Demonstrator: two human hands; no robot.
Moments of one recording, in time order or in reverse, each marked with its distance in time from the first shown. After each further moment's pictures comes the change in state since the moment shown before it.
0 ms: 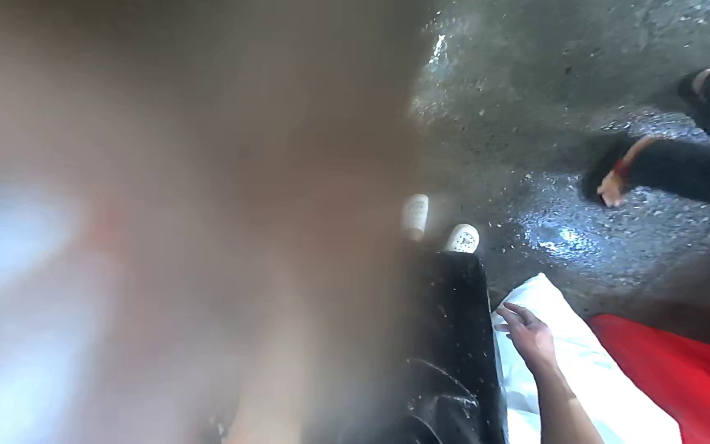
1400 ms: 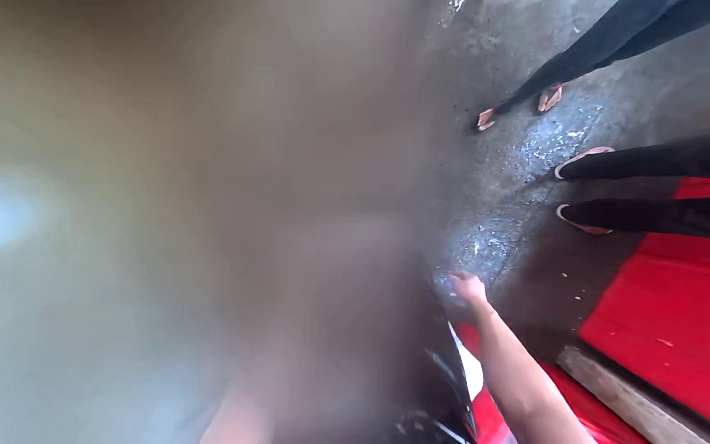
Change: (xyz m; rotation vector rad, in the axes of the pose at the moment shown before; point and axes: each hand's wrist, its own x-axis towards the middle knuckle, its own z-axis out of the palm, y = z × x) left_hand -0.312 -0.076 -0.114 -0.114 -0.413 0.373; right_hand -0.096 -0.052 -0.191 -0.459 0.044 -0.253
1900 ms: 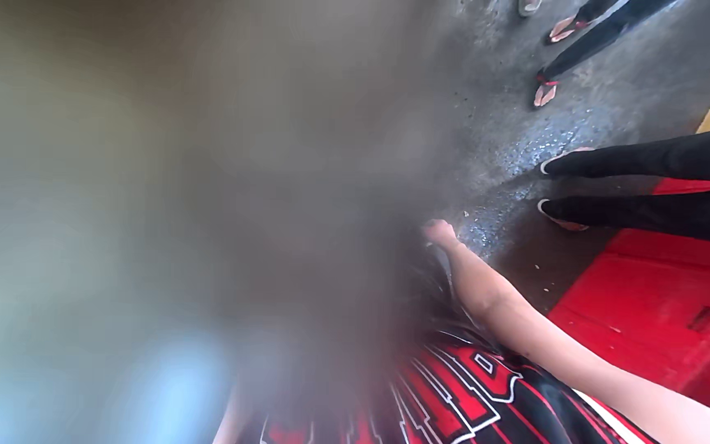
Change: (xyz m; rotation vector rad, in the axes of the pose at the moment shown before) left_hand -0.199 -0.257 0.125 -0.012 0.004 -0.409; right_hand -0.005 -0.003 -0.029 -0.347 -0.091 -0.208
